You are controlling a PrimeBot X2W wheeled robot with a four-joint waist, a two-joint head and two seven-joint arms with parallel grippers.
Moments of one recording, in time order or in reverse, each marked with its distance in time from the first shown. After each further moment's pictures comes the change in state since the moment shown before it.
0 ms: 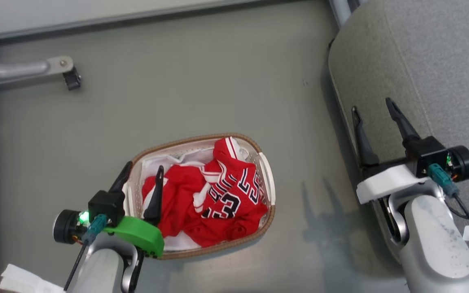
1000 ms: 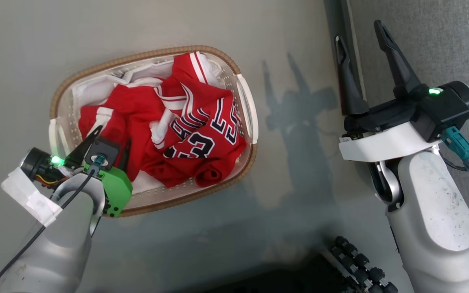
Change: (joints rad) left arm -0.459 0.128 -0.252 0.569 0.142 0.027 0.000; right arm -0.158 0.001 0.120 -0.209 0.123 0.000 0.000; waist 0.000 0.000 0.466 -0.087
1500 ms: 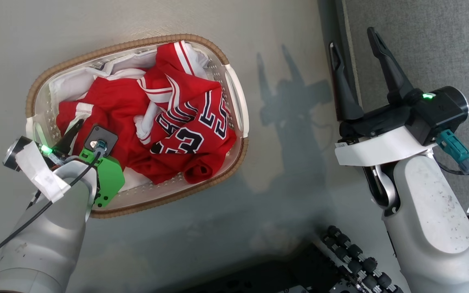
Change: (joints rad) left arm -0.147 -0.023 -0.067 0.238 0.060 0.104 0.048; right arm 0.014 0.000 0.018 0.009 0.027 0.000 0.000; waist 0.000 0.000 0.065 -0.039
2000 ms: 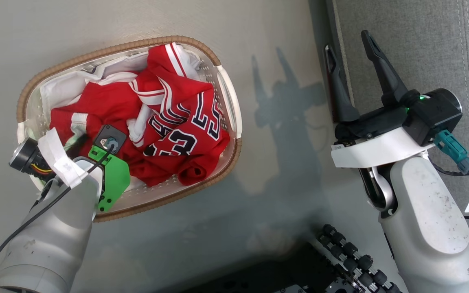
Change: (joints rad) left arm -0.017 -0.024 -0.052 0.024 0.020 -0.002 0.199; right arm 0.001 0.000 0.021 0.005 0.043 0.000 0.000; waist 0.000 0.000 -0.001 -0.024
